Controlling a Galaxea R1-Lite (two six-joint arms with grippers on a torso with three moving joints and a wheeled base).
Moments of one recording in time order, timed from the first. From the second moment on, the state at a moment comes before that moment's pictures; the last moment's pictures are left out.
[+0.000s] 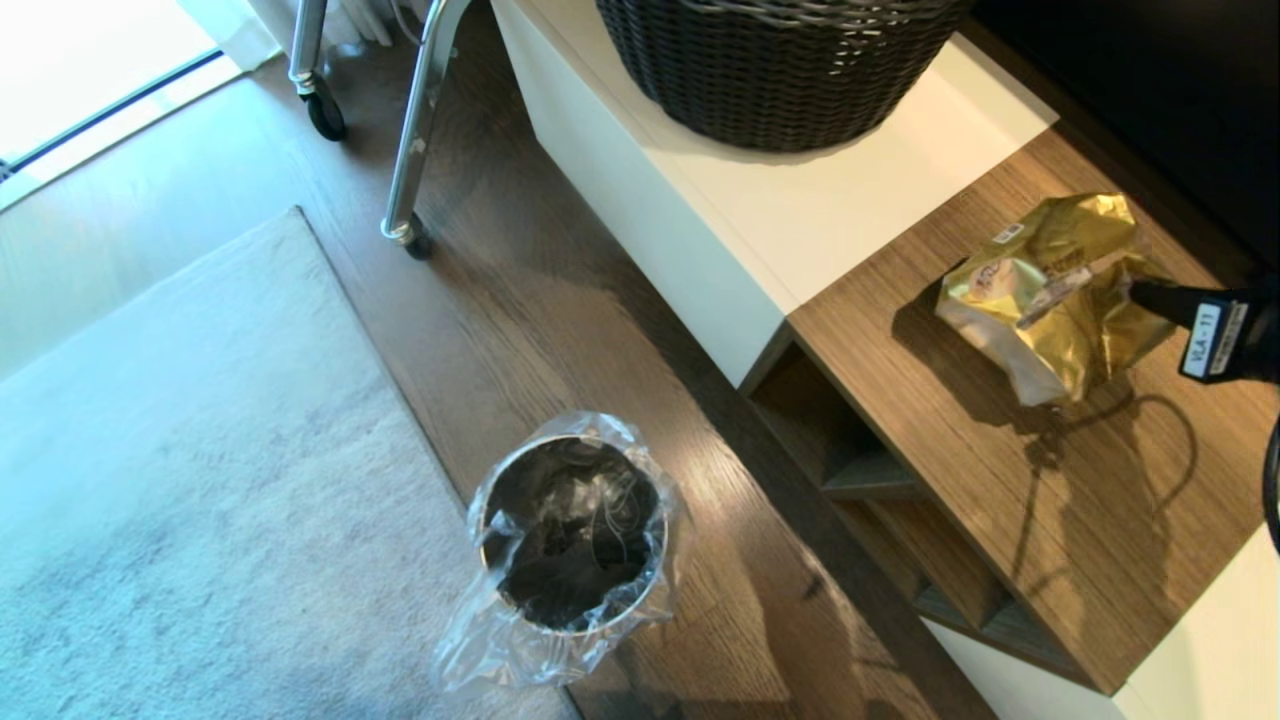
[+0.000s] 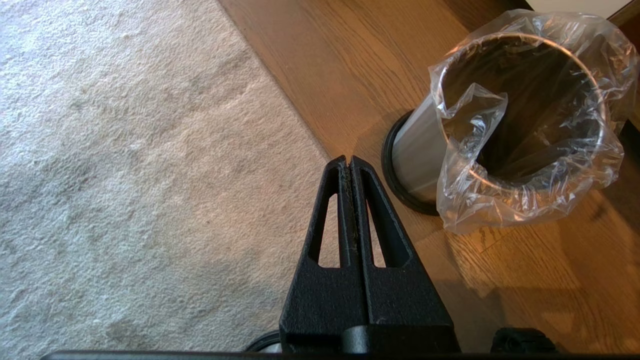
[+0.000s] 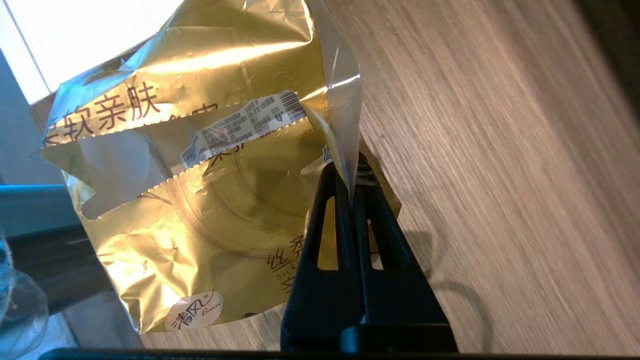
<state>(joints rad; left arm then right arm) 0.00 0.00 0.00 -0.02 0.00 -0.02 -0.01 1.25 -0.79 -0.39 0.12 -0.08</state>
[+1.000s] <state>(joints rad) 0.00 0.00 0.00 -0.02 0.00 -0.02 -0.08 0.70 -0.28 -0.38 0.11 -0.08</state>
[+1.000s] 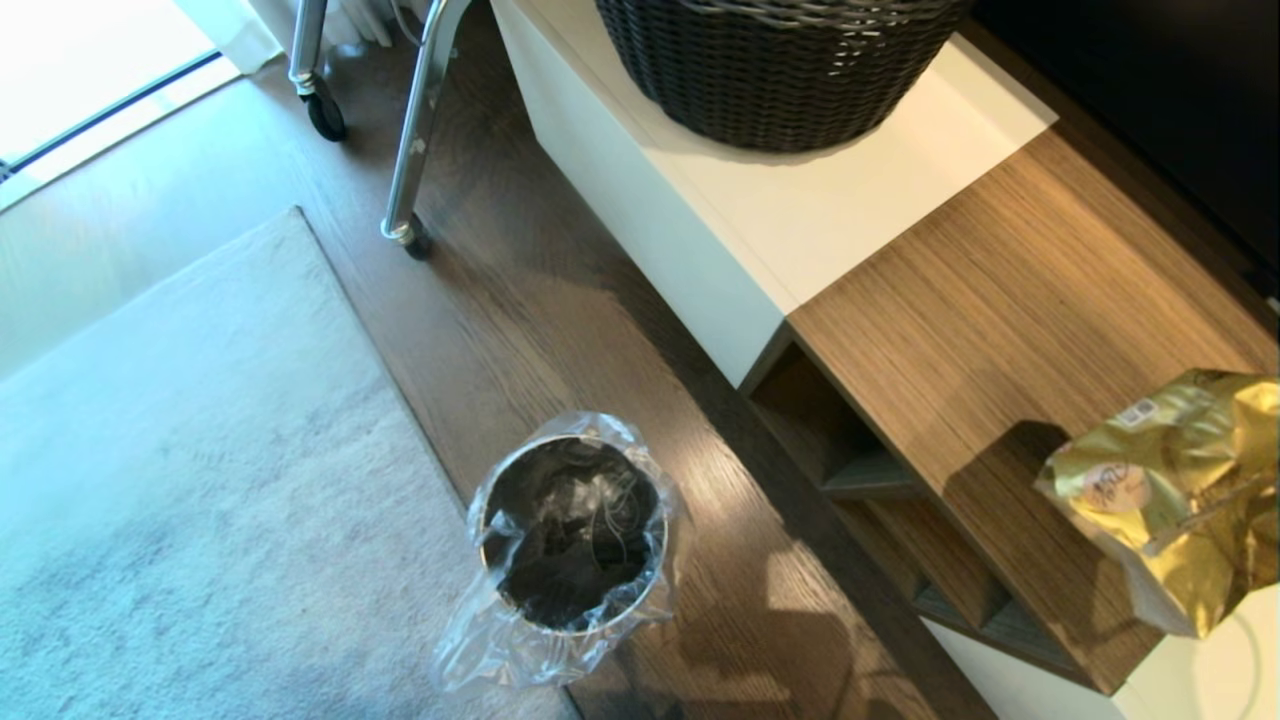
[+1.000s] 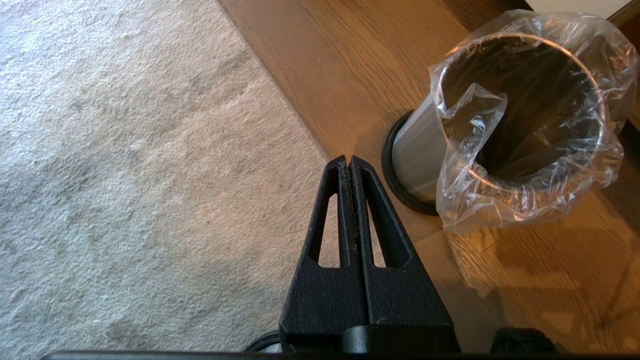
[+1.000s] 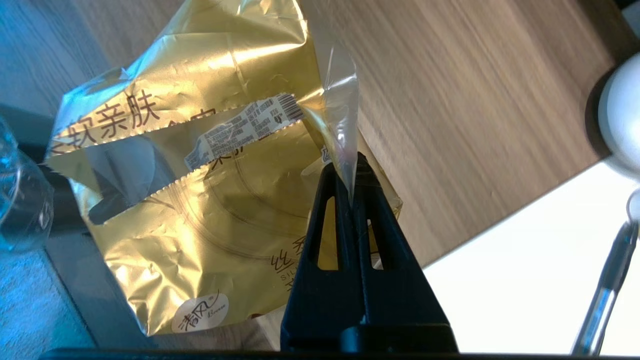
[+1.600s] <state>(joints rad) 0.00 0.00 0.00 -0.02 0.00 -0.02 0.00 0.31 -0.02 -0.27 0.12 -0.08</state>
